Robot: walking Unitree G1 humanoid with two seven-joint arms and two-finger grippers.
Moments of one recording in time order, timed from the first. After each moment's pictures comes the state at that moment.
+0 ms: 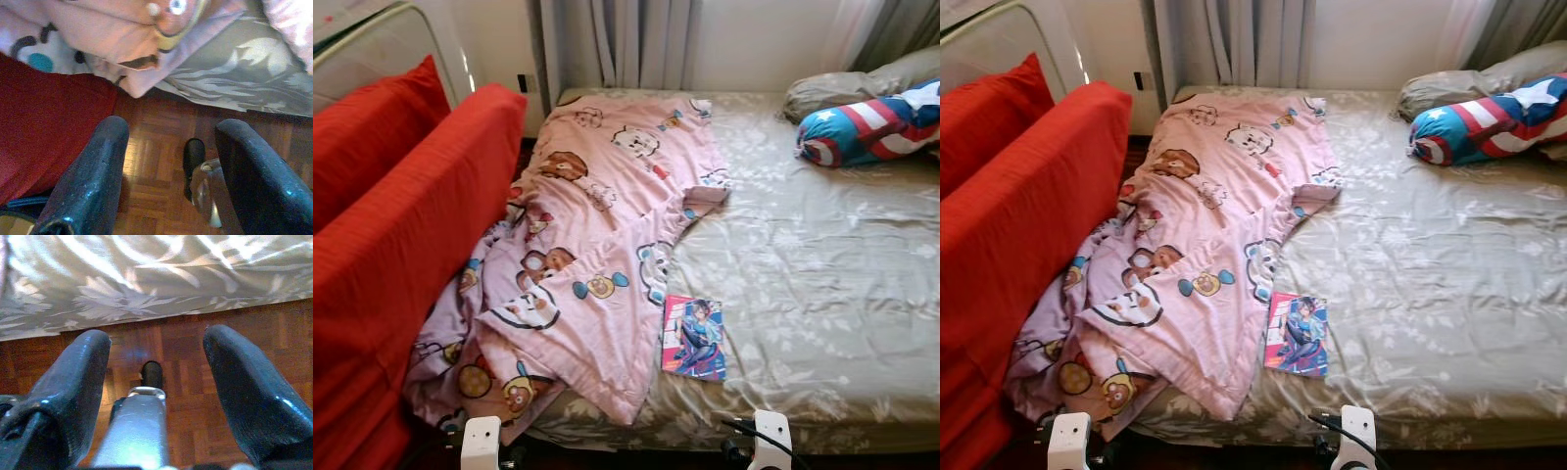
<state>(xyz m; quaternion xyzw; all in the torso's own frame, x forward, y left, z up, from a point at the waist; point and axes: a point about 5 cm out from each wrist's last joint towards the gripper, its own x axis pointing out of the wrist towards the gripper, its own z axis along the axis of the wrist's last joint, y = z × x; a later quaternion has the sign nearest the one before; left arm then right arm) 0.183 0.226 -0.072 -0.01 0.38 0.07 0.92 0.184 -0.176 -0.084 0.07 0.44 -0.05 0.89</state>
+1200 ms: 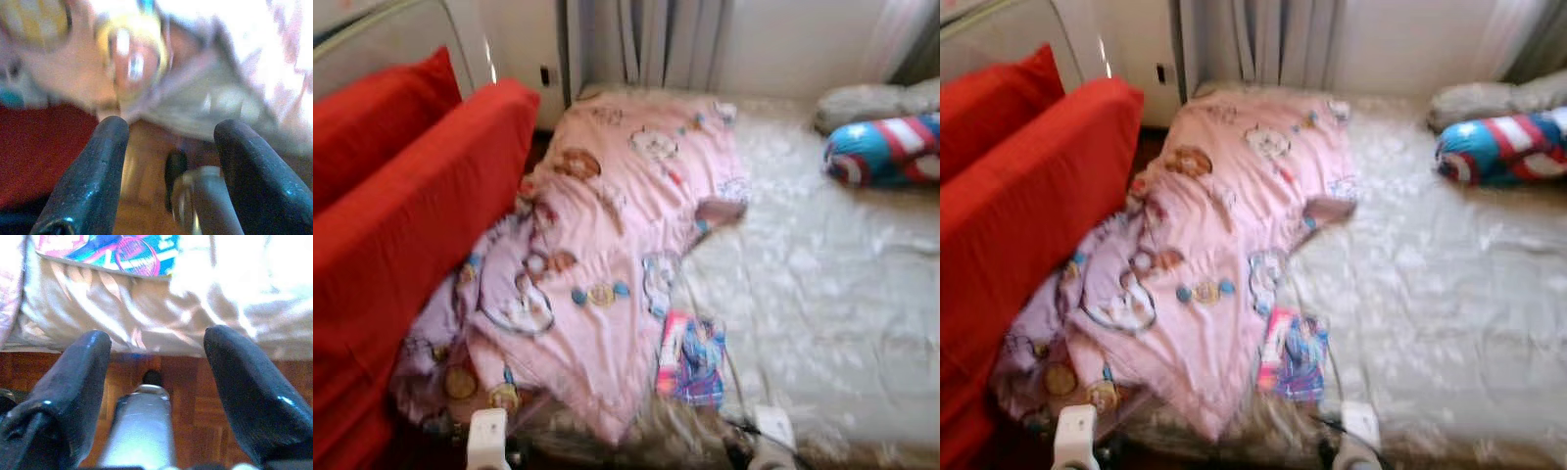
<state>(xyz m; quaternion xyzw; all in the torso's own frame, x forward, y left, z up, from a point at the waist) 0.198 0.223 -0.063 -0.01 0.35 0.06 0.94 0.190 -0.165 -0.082 0.05 0.43 -0.01 0.90</state>
